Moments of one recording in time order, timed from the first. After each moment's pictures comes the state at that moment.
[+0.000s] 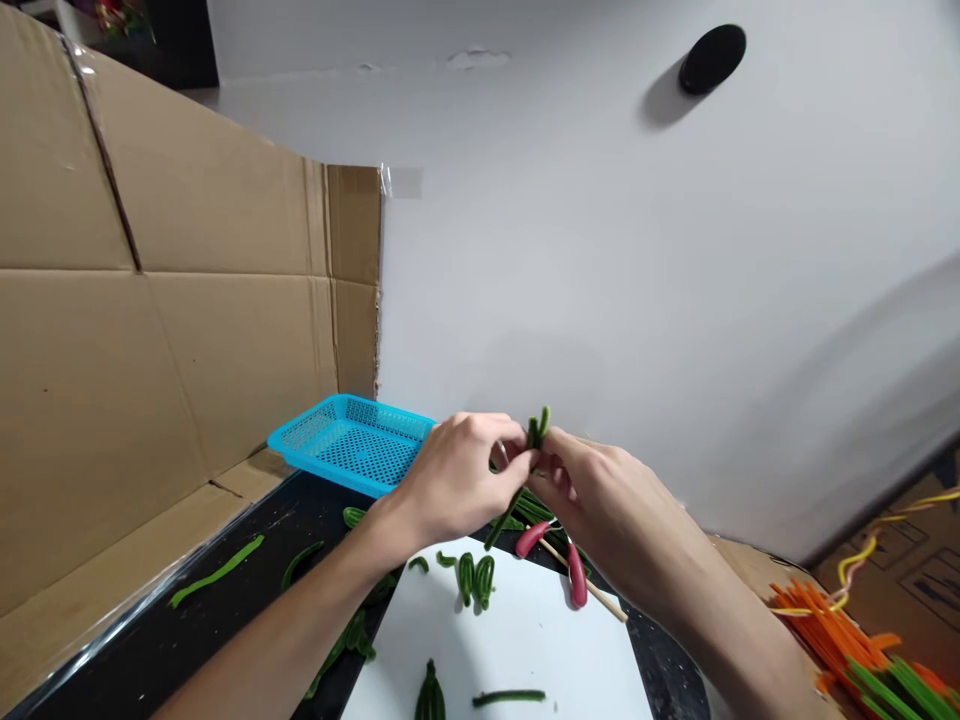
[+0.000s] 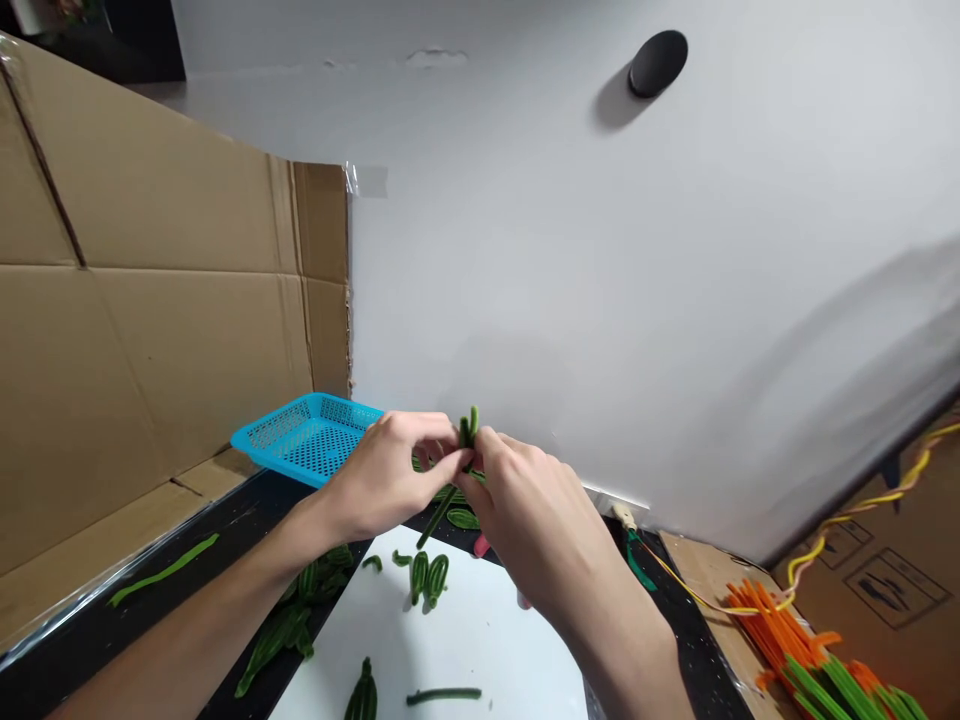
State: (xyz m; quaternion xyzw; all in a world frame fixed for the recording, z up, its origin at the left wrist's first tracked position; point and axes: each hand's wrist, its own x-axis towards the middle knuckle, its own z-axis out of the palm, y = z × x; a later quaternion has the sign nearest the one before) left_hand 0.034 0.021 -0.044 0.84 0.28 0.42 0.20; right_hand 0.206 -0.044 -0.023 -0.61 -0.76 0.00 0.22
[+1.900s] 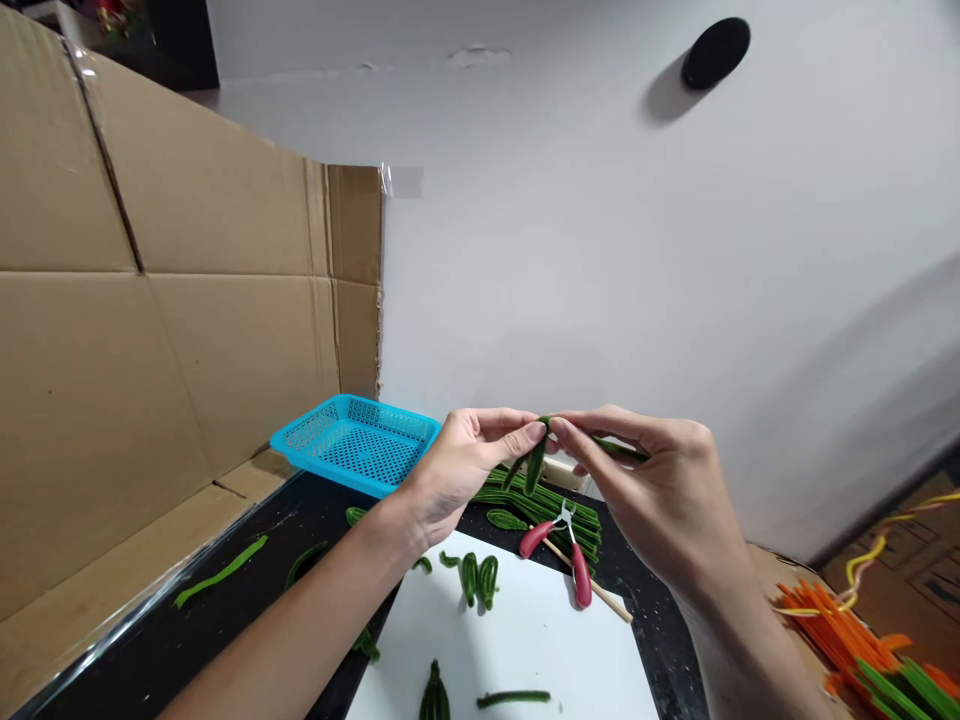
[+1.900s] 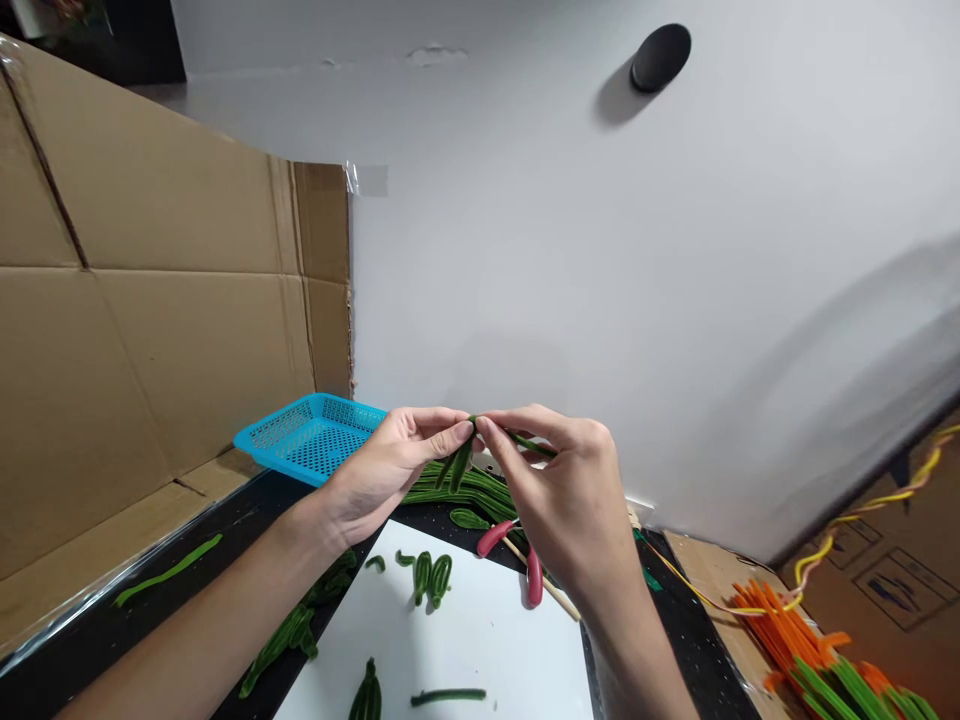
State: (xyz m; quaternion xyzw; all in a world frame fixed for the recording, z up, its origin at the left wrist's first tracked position) left_hand 0.045 0.028 -0.052 0.55 0.15 0.46 0.69; right_hand 0.207 -0.043 -0.016 -0.52 -0.68 0.05 0.52
